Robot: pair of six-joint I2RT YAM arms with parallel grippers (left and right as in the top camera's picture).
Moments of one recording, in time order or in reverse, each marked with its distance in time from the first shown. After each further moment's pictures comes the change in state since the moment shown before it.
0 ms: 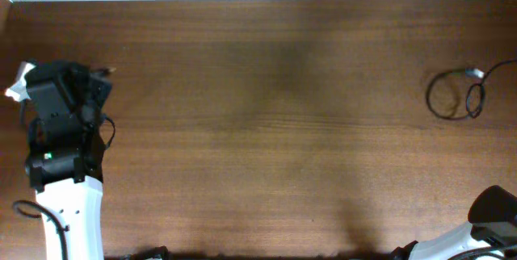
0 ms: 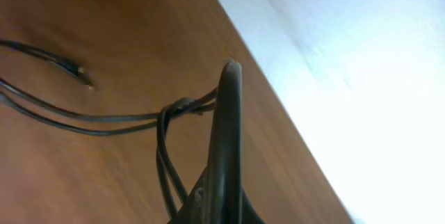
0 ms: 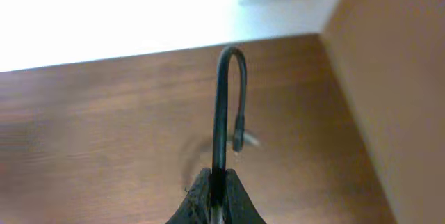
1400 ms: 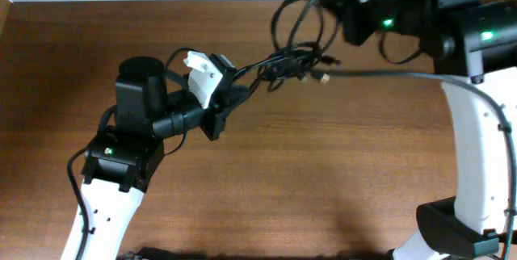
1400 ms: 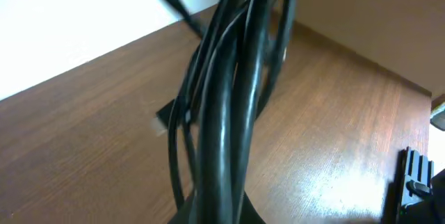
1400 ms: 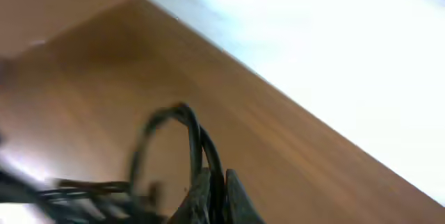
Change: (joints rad) left arm -0.476 -0.005 0.000 0.054 0.837 0.988; right arm 0.875 -0.047 0.000 0.089 -0.115 0.034
